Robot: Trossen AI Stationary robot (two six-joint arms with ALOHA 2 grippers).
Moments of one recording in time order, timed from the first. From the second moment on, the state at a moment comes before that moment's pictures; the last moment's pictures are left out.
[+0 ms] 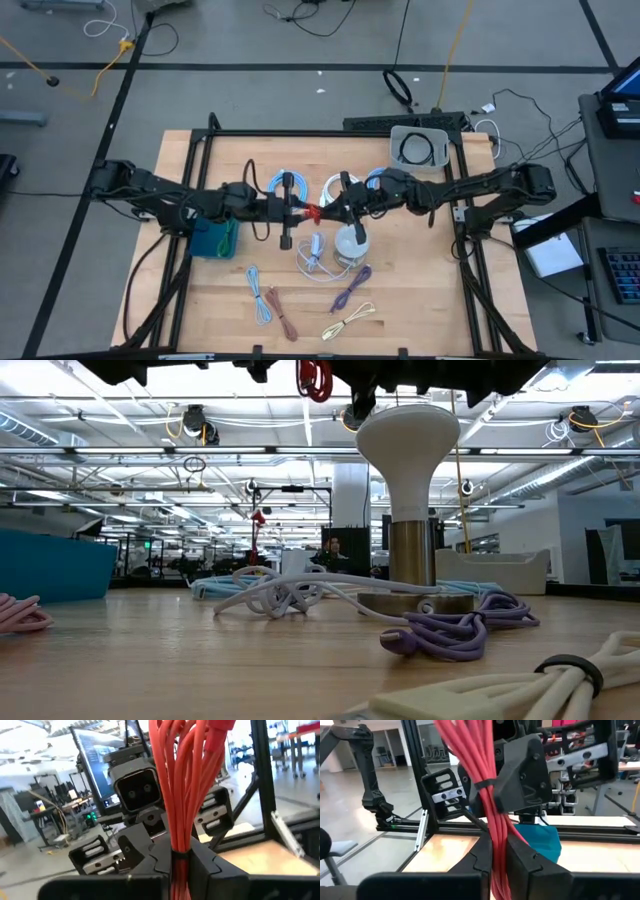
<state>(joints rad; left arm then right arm) -0.10 1.37 0.75 0.75 -0.06 0.27 -0.01 1.47 0.87 0.59 -0.26 0.08</state>
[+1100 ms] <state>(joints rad) -0.27 1.08 1.02 -1.47 -0.50 -1.48 0.20 1.27 0.87 0.27 -0.13 -0.05</state>
